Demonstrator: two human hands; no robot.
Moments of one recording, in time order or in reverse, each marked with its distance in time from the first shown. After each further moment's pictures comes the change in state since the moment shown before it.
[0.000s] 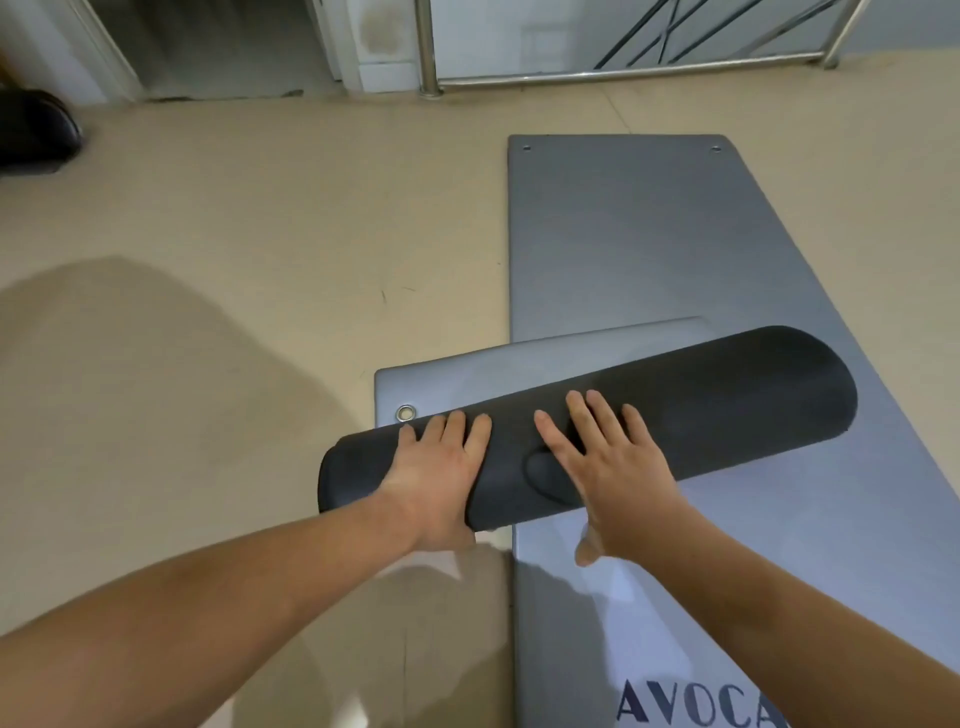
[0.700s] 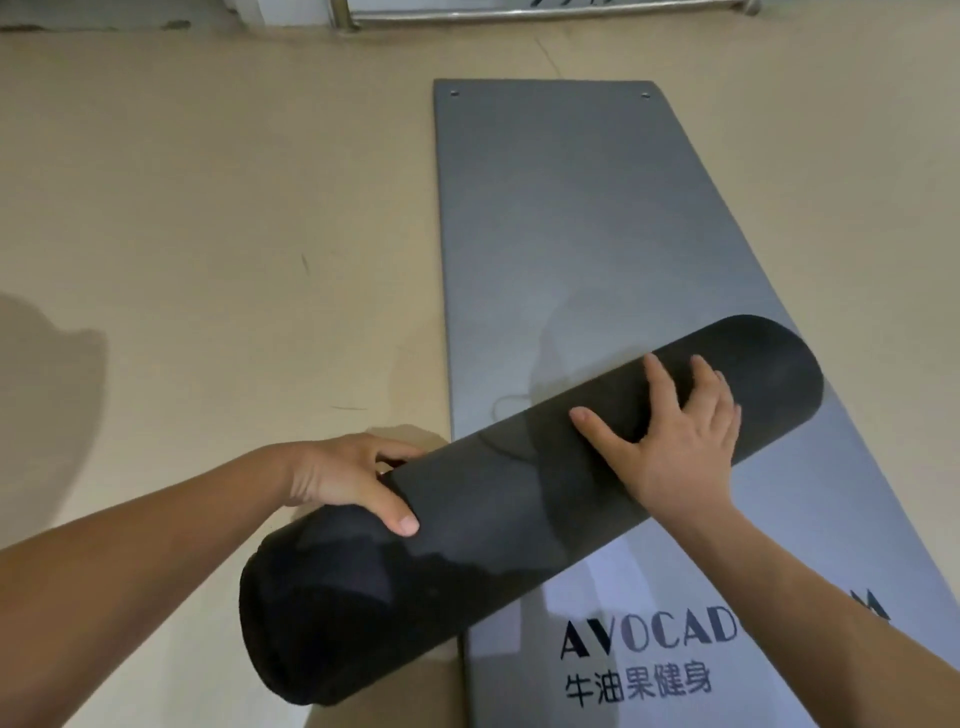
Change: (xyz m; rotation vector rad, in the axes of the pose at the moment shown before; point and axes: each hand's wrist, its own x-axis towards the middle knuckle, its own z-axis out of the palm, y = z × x) left_hand 0.010 -0.042 0.008 -0.991 -0.632 0.095; right_hand -0.056 0.050 0.045 0.686 0.387 0.749
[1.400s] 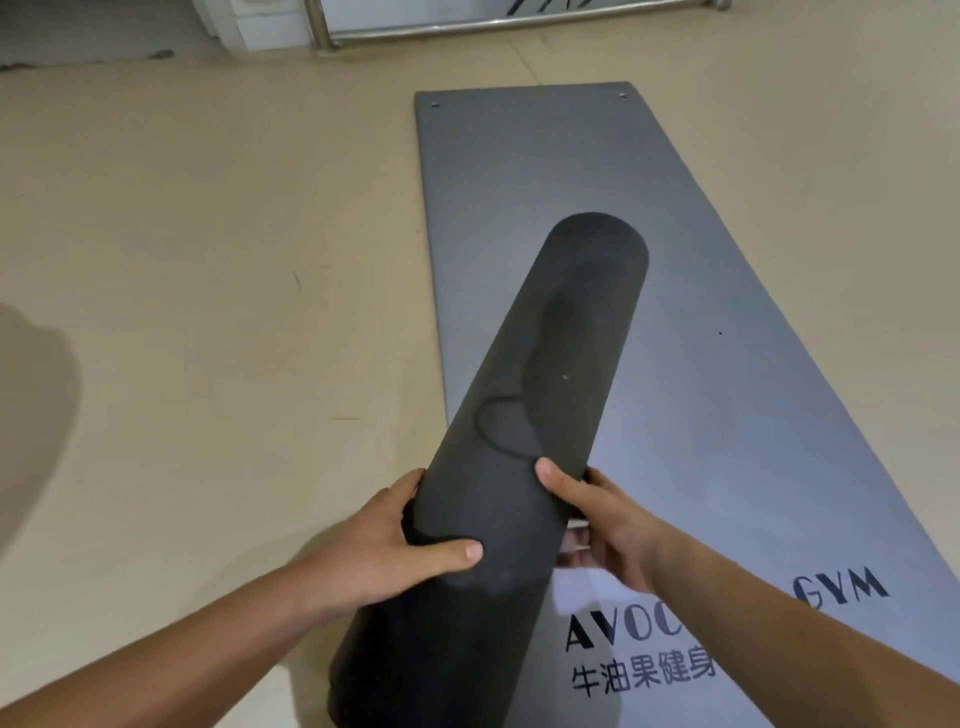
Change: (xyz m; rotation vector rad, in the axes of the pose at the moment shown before) left_hand -0.015 0.004 0.095 -0.195 0.387 0.086; right_hand -0.039 0.004 0.030 1.084 -0.826 0.627
